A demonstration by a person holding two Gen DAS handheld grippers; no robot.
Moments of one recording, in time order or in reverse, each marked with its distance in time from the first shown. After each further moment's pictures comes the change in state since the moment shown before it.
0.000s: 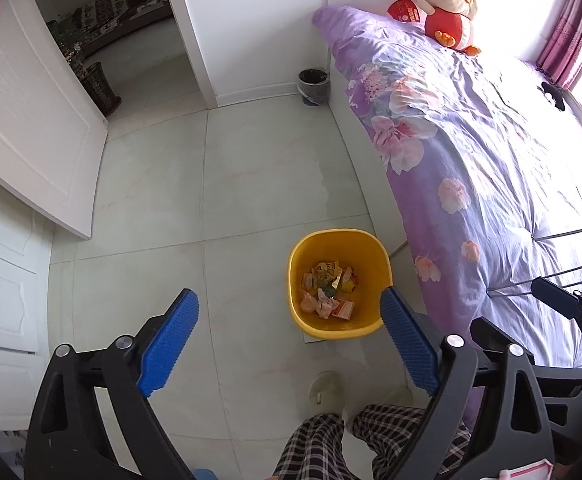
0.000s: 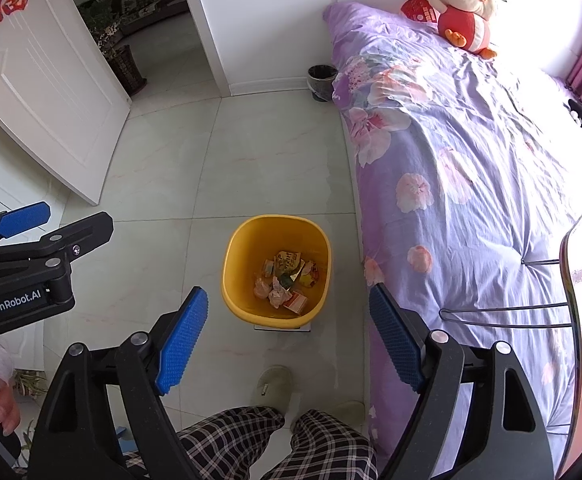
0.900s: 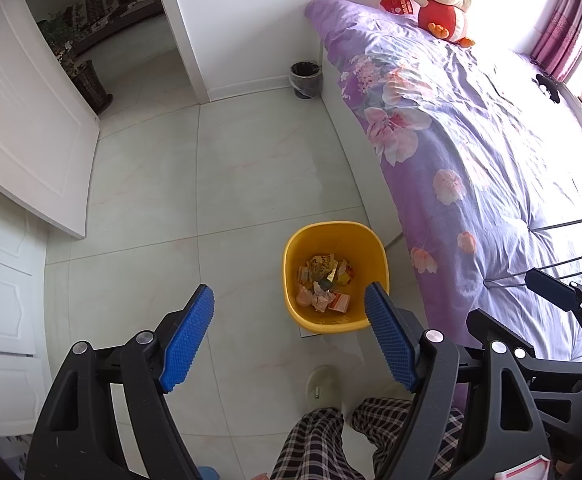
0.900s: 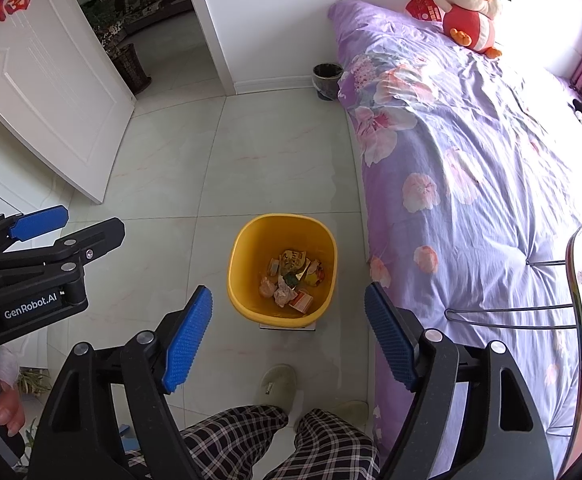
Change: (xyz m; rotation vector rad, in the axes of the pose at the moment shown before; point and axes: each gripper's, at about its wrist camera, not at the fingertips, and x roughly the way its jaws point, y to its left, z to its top) left arm 0.008 0.003 0.001 0.026 0.024 -0.027; right arm 0.005 0.005 0.004 -0.004 0.008 0.014
